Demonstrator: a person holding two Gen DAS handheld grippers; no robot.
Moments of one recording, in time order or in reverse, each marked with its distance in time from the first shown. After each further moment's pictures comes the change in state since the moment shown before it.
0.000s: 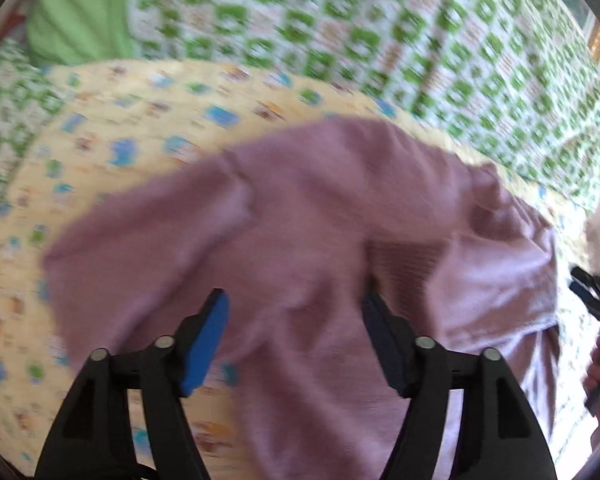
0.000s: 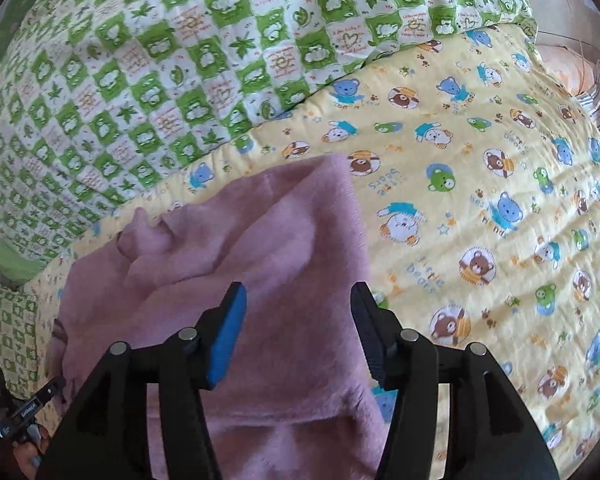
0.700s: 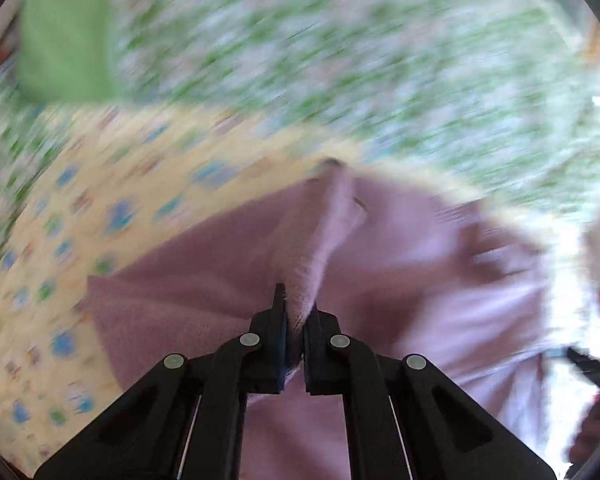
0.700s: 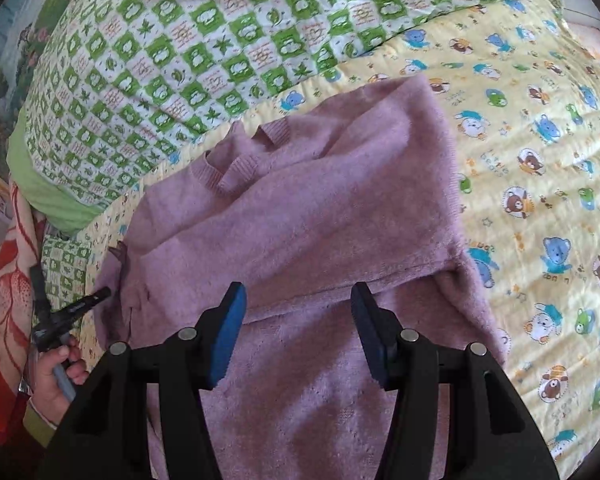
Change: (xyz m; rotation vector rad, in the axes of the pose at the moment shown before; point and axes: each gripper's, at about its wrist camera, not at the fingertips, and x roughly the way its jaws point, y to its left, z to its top) left arm -0.029 -0.031 0.050 0.052 -0.066 -0.111; right arm -0.029 0.035 -0.063 -0.007 0.081 0.137
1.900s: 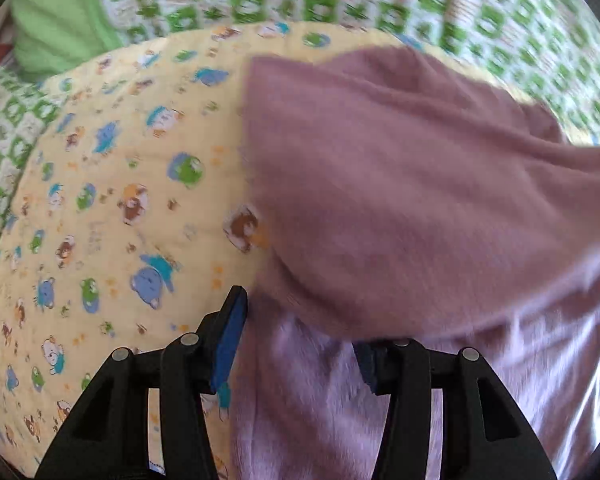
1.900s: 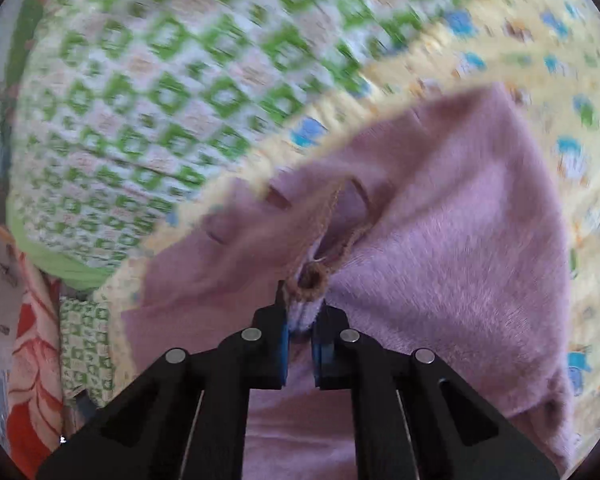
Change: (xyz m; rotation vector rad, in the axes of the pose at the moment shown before) left arm 0.098 0.055 -0.052 0.022 0.159 0.301; right arm 0.055 0.018 0.078 0.099 -0.056 0.199
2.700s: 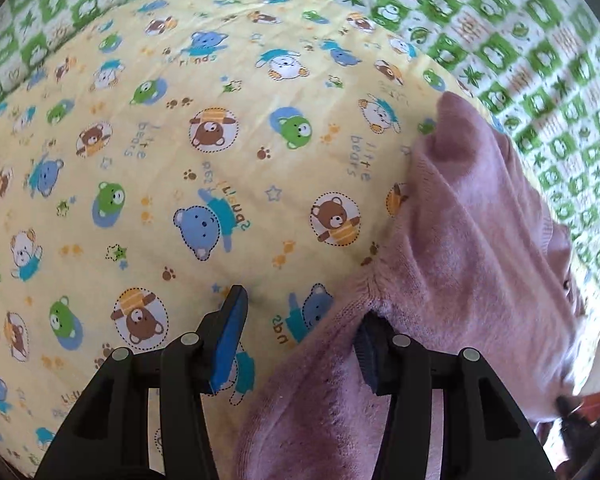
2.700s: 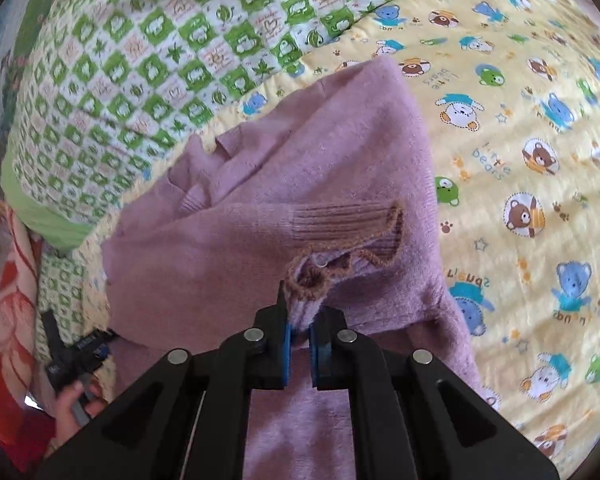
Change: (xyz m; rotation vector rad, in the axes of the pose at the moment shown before) left arm -0.008 0.067 -0.029 -0.443 0.046 -0.124; right arm -0.020 -0.072 -0.050 -0.083 0.108 -0.190
